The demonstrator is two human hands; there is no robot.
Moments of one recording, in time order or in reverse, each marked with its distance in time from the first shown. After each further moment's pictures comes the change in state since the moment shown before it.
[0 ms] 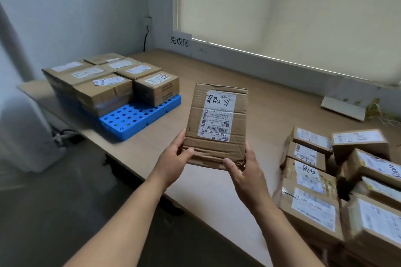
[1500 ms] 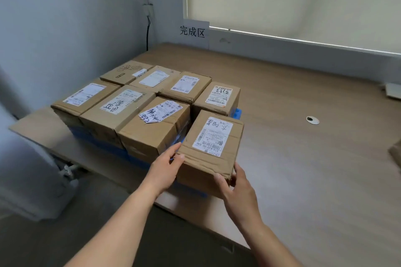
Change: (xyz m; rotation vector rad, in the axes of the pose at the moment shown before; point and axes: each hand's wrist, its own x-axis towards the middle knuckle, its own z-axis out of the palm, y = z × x) left_hand 0.256 -0.139 -0.362 0.278 -0.099 -0.169; right_hand 0.172 -0.139 0.382 0.039 0.021 0.385
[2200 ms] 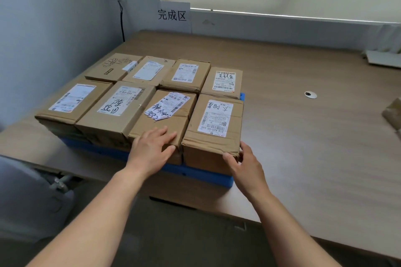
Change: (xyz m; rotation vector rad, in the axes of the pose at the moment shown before) left_hand 0.063 -0.031 -0.091 0.798 -0.038 0.345; right_hand 0.027 -0.032 0.057 -0.015 0.135 0.081
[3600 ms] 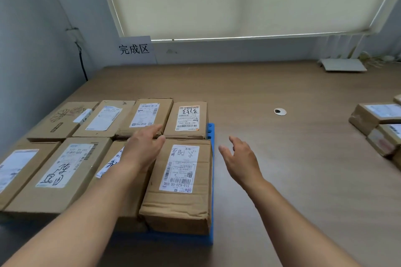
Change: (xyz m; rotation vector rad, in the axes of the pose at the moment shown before) left_hand 0.146 0.082 -0.026 -0.190 0.056 0.074; right_hand 0.120 -0.013 -0.073 -0.126 0.130 0.018
